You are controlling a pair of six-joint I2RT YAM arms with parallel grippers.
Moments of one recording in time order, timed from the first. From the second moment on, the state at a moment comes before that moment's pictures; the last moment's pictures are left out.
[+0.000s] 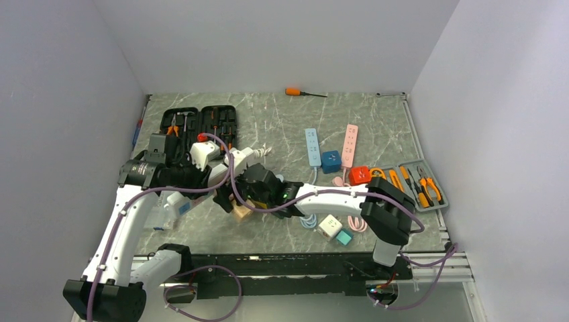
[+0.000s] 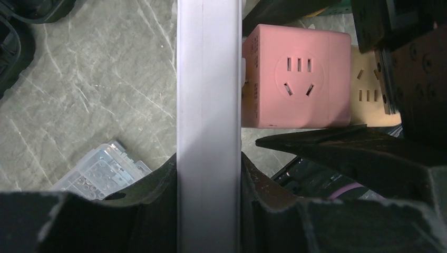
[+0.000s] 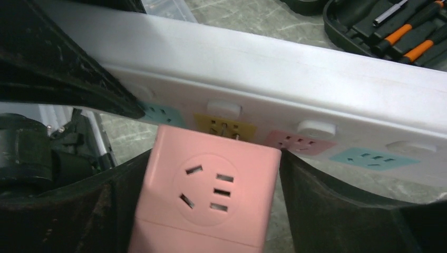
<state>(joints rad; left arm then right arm) -0.13 0.98 1.08 -1.12 0.40 0.46 1.17 1.75 1.12 0.31 0.03 0.27</state>
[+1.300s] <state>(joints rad) -0.18 0.98 0.86 -0.99 0.44 0.48 1.19 1.73 0.98 0.32 0.03 0.28</state>
